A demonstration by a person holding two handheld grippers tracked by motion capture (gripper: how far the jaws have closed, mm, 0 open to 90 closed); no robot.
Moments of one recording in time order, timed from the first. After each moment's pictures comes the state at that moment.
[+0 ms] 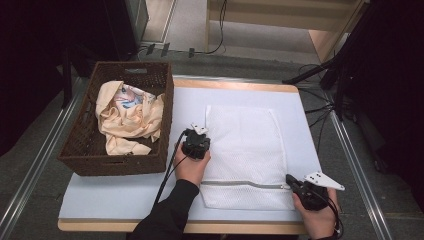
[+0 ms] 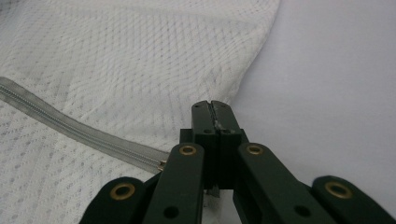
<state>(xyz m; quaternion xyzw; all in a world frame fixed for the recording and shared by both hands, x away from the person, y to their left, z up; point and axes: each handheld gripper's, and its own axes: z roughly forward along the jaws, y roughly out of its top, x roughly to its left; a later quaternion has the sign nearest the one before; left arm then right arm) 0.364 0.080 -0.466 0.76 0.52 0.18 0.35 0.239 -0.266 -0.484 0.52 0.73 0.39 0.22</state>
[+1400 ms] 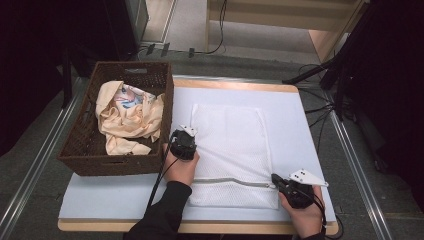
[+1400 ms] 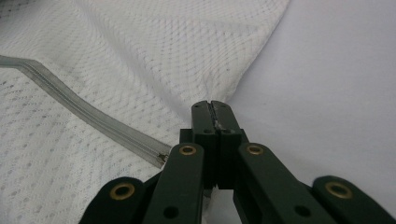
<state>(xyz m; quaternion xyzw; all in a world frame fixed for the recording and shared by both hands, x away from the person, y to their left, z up) 0.359 0.105 -0.467 0.74 0.55 0.26 0.28 0.244 -0.232 -0.483 0.49 0.75 0.41 0.19</state>
